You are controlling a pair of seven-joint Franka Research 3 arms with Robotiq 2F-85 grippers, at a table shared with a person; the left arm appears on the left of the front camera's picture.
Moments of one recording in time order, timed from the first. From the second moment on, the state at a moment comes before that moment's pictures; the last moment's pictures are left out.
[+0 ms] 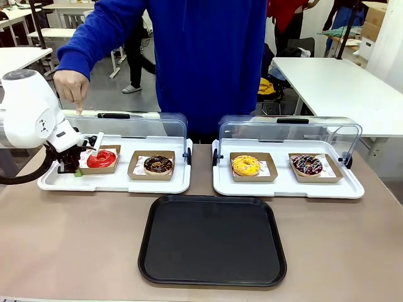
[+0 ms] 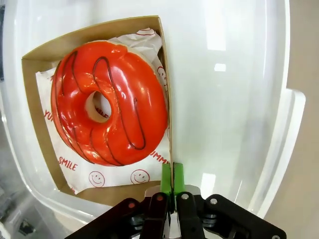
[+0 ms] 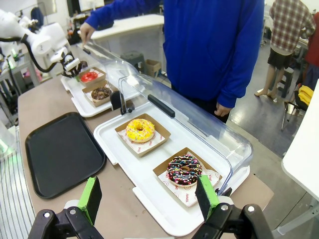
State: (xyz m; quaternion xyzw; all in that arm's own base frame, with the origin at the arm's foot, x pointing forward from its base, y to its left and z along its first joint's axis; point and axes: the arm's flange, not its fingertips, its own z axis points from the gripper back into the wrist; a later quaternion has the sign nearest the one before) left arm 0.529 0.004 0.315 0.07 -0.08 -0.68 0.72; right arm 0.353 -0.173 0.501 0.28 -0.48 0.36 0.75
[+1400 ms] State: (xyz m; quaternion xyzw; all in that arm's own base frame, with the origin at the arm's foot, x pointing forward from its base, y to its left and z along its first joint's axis) left arm 0.525 0.008 0.358 0.07 -0.10 -0.66 0.74; right arm 0.353 -0.173 0.502 0.28 -0.48 0.36 0.75
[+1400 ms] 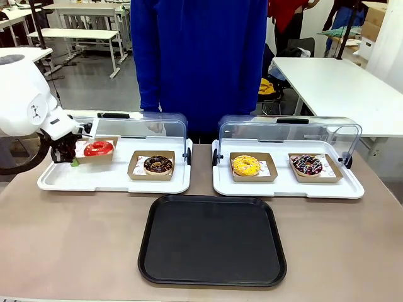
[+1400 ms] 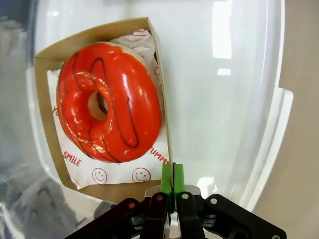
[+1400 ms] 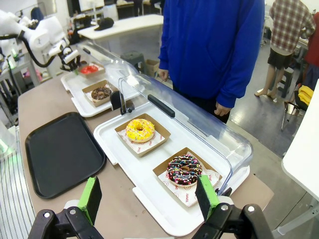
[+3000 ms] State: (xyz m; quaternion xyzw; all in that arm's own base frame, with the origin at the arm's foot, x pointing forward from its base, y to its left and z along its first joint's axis) left arm 0.414 -0.220 0.445 0.05 -0.11 -0.72 0.68; right arm 0.354 -0.172 0.502 0.28 -0.48 0.36 0.75
